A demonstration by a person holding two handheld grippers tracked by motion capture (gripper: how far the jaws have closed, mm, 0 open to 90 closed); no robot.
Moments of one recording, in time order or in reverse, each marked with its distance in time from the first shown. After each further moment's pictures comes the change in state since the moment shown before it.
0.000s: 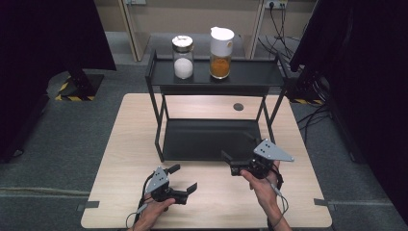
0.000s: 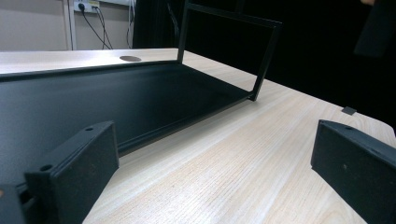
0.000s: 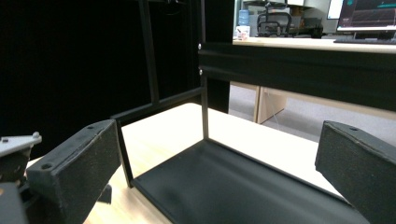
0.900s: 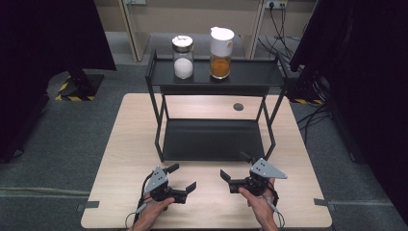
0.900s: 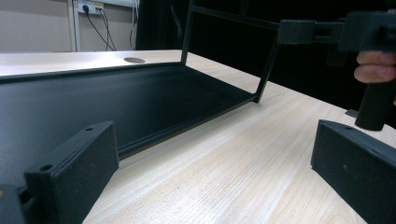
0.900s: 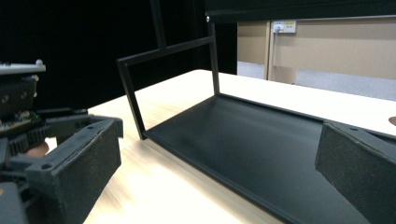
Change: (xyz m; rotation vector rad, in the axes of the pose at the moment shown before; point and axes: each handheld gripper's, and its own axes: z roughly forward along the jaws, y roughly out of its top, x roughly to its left) left arm 0.000 0.001 -0.002 -0.006 0.012 -0.001; right arm 0.007 -0.057 -0.008 0.069 0.019 0.063
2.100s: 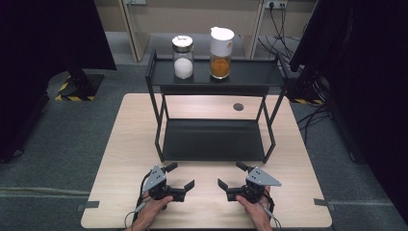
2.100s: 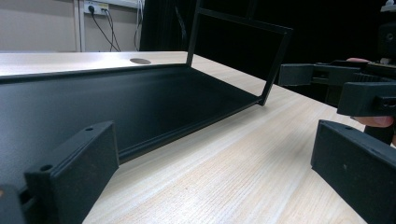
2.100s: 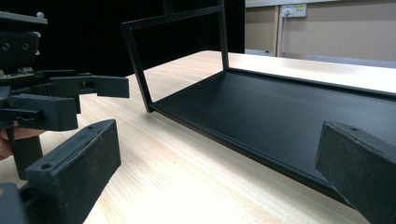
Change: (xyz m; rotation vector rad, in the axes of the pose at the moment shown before) left arm 0.004 0.000 -0.001 -0.008 0.014 -0.013; right arm -0.001 -0.031 0.004 0.028 0.025 0.019
